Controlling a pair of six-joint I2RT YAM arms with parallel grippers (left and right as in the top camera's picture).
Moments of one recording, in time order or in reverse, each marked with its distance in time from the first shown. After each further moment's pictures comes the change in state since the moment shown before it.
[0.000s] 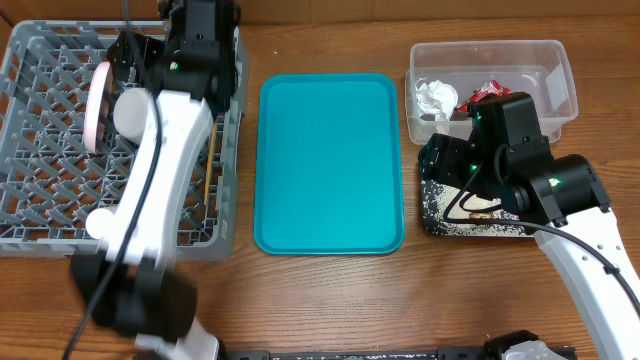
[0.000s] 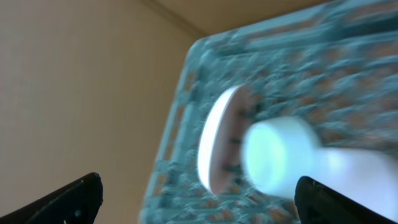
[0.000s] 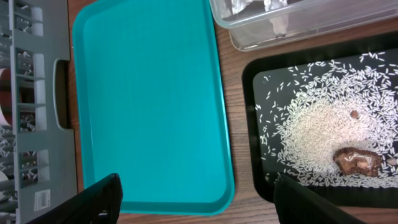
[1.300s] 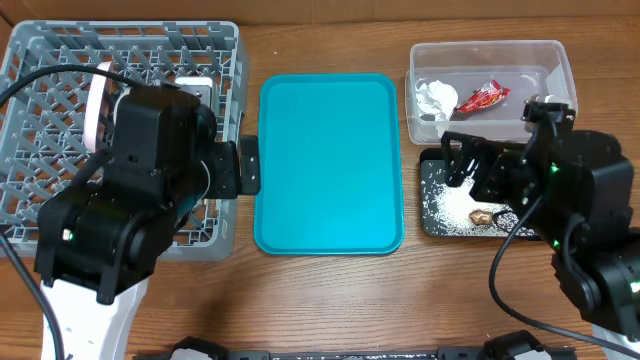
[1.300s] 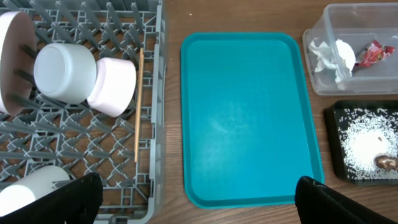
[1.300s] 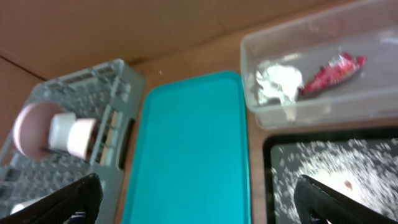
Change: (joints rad) left arm -0.129 -0.480 0.003 -0.498 0.815 -0.435; right arm 0.000 -0.301 0.018 0.090 0.055 -0.049
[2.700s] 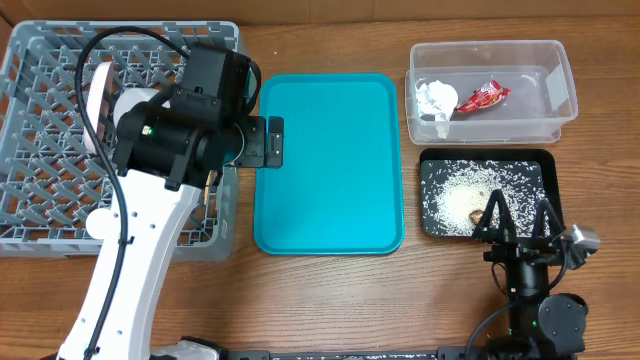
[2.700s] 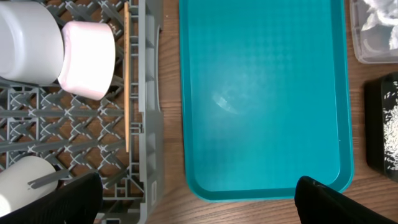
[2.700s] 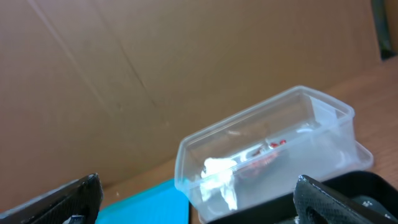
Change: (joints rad) left arm 0.000 0.245 0.000 0.000 0.007 0.000; right arm -0.100 -0.970 -1.179 0.888 0.285 -0.022
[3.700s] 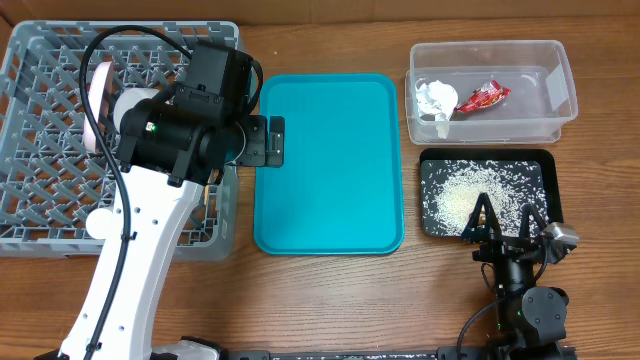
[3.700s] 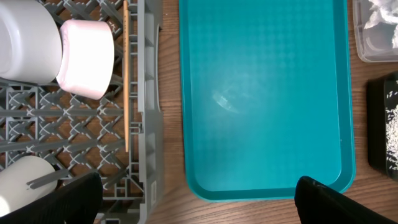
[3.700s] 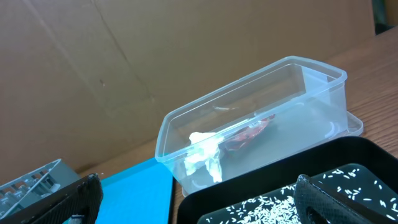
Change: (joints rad) left arm 0.000 0.006 0.000 0.000 0.000 0.000; right arm 0.003 0.000 -0.108 0.019 0.004 -0.001
